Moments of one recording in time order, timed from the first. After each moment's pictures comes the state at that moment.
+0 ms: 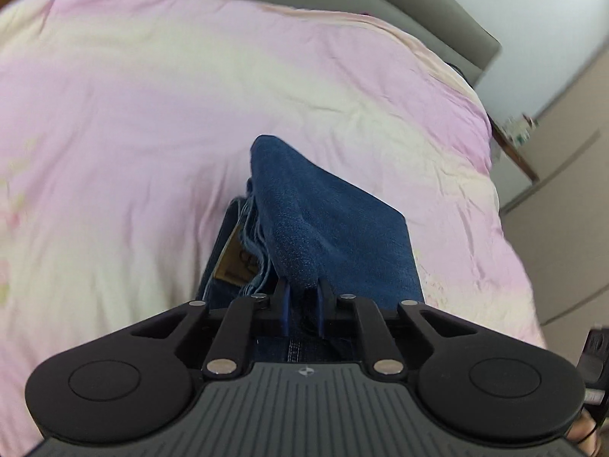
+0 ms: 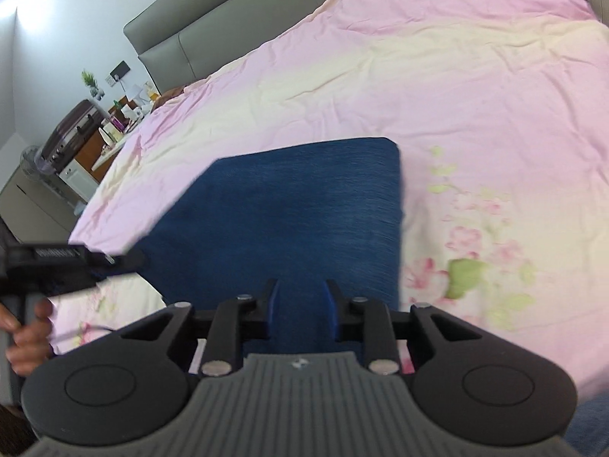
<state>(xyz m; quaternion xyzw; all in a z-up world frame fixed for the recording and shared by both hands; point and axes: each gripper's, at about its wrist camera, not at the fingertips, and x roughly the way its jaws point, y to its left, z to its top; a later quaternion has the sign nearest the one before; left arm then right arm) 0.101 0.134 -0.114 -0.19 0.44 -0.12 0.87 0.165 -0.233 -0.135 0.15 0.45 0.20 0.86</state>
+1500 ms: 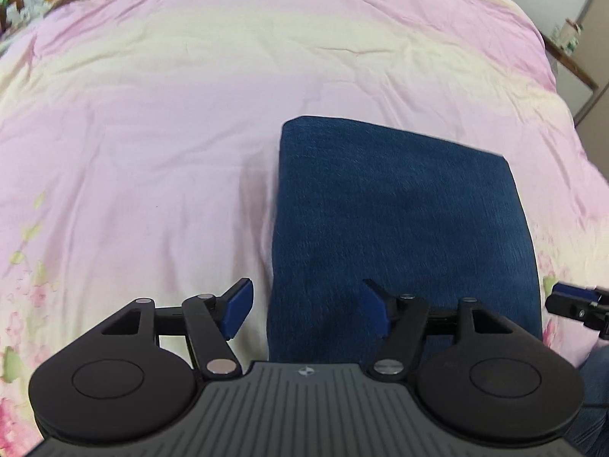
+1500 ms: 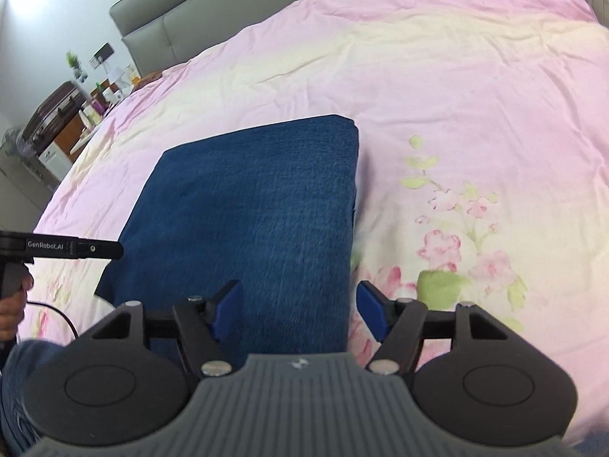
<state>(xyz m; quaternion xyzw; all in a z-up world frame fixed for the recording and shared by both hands) 0.167 0.133 -0.166 -0.07 0.52 -0.07 0.85 0.209 -0.245 -0.201 0.13 0.46 0.18 0.86</state>
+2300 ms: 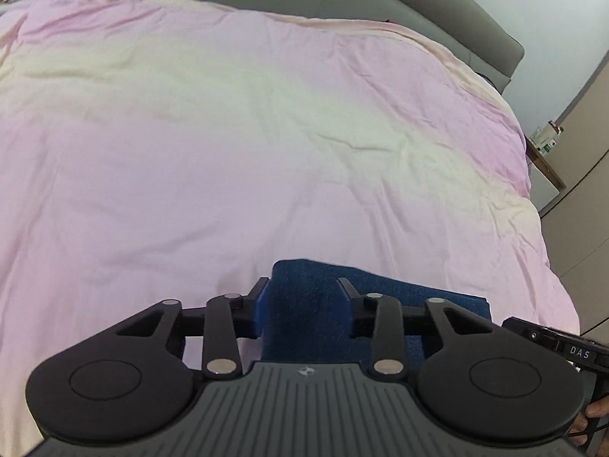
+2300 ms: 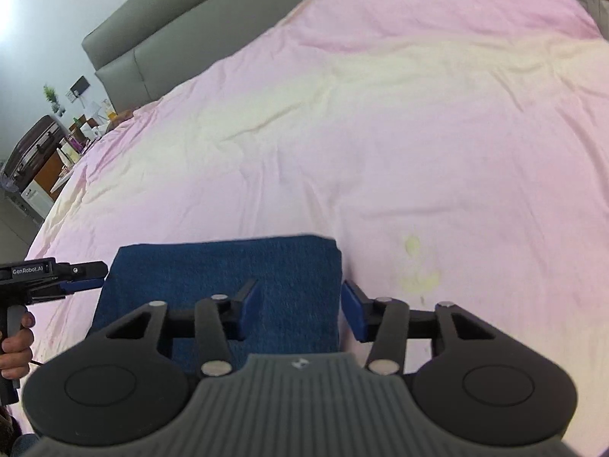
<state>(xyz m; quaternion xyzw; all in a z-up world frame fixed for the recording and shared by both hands) 0.240 0.158 -0.173 -0.17 0.42 -0.11 0.88 0.335 -0.226 -0.189 0.13 0.43 0.15 0.88</state>
